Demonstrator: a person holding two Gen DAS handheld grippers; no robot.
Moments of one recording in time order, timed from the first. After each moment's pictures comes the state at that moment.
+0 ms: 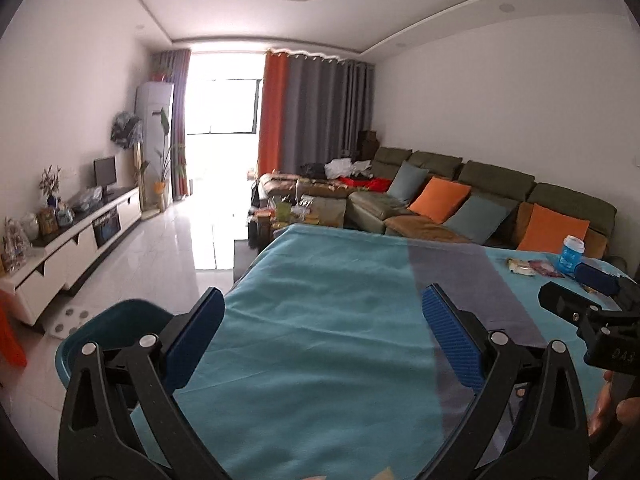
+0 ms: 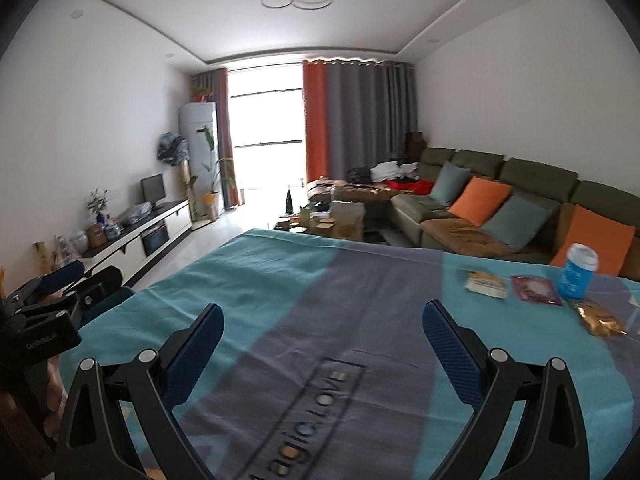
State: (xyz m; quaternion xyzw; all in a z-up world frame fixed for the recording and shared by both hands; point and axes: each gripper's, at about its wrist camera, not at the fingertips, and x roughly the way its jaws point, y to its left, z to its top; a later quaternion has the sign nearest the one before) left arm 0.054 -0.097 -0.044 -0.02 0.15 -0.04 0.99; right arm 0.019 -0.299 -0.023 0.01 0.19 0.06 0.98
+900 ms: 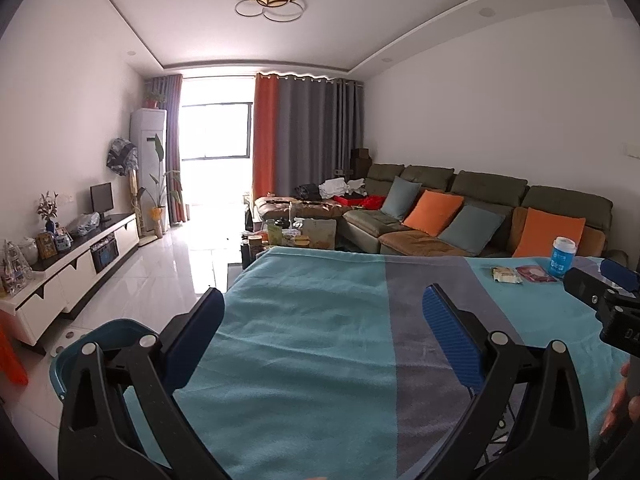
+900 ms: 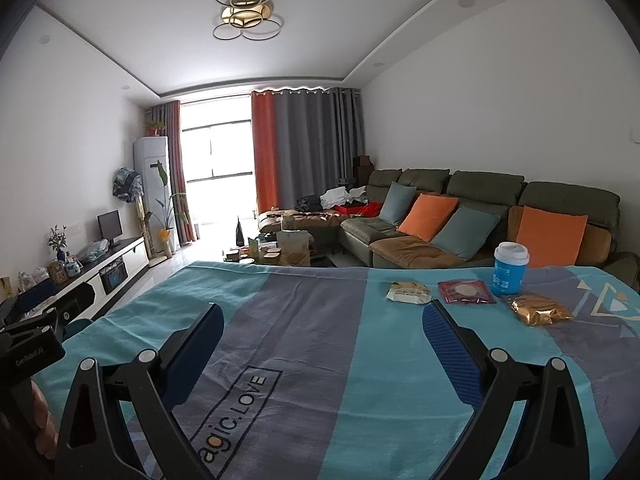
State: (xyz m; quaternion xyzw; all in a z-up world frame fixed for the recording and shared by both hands) left arm 0.038 -0.130 -0.038 0.00 0.11 -0.04 0.99; right arm -0.013 -0.346 -0.019 0.03 0.13 -0.03 0.99
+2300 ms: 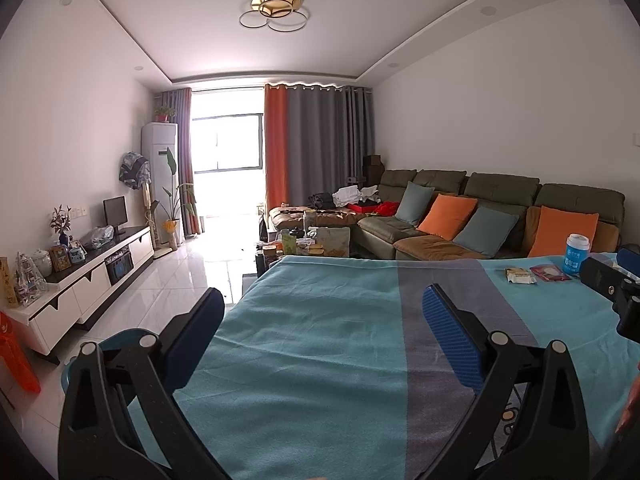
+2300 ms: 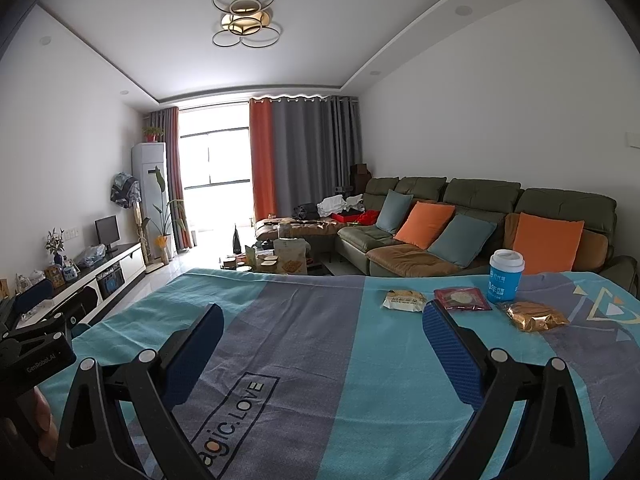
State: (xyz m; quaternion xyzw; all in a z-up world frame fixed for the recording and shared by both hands) left arm 0.038 -0.134 -0.039 0.02 0.10 -0.02 0.99; right arm -0.020 -0.347 -0.011 0.03 0.12 -0.04 0.99
